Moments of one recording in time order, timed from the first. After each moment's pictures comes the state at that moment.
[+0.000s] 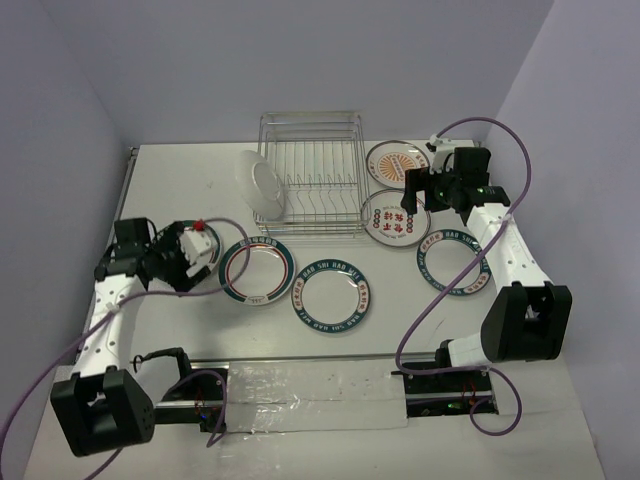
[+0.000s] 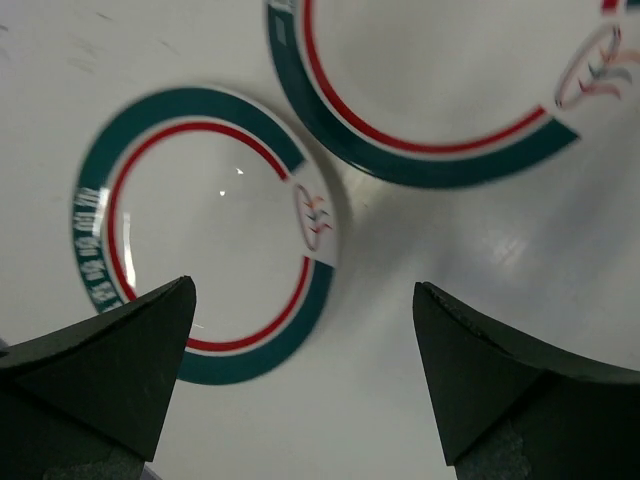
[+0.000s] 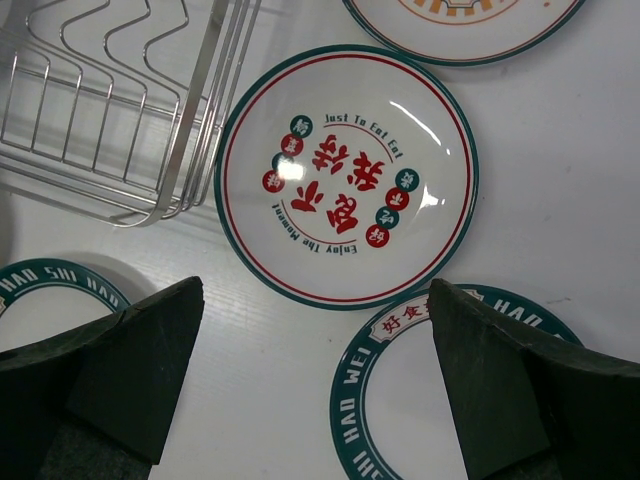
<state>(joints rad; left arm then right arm) 0.15 1.04 0.81 -0.70 0.55 1.05 -0.02 1.40 1.19 -0.52 -0.31 -0.11</state>
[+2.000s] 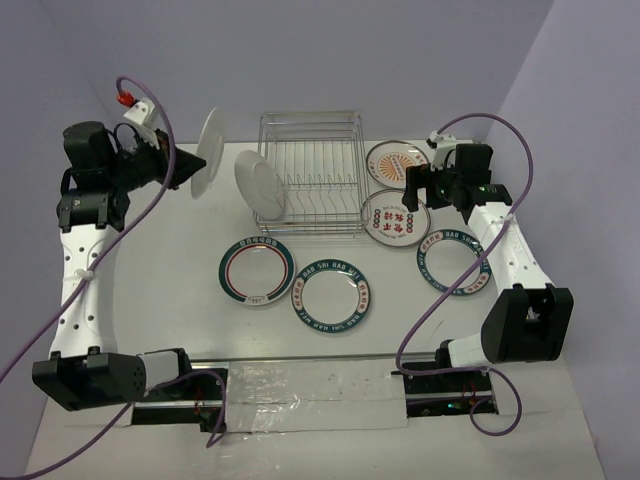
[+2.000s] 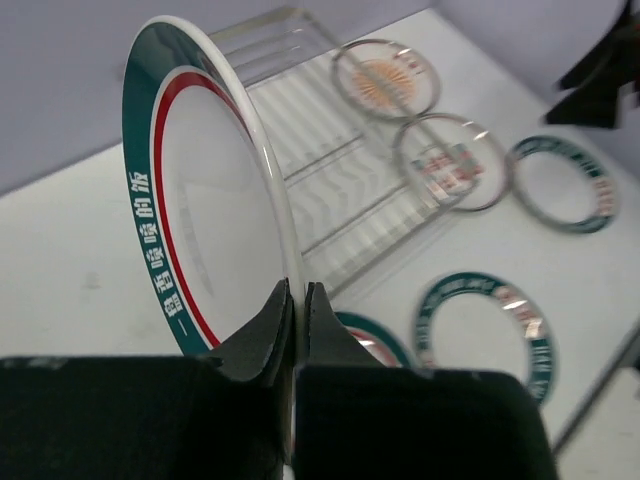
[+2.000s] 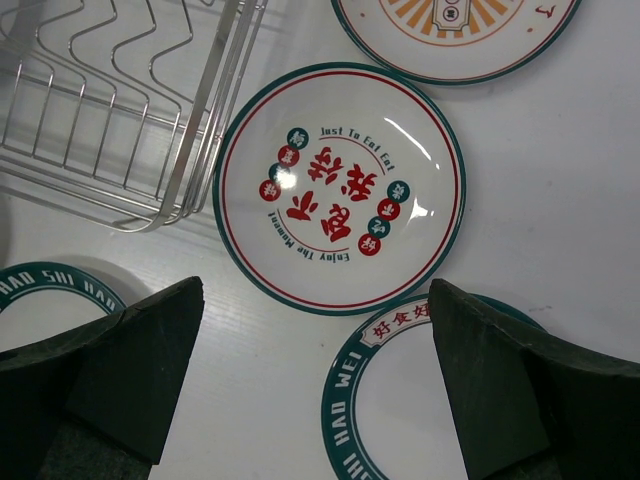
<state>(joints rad) 0.09 1.24 1.45 -0.55 0.79 0.13 -0.02 1.40 1.21 -0.53 -0.30 -0.14</state>
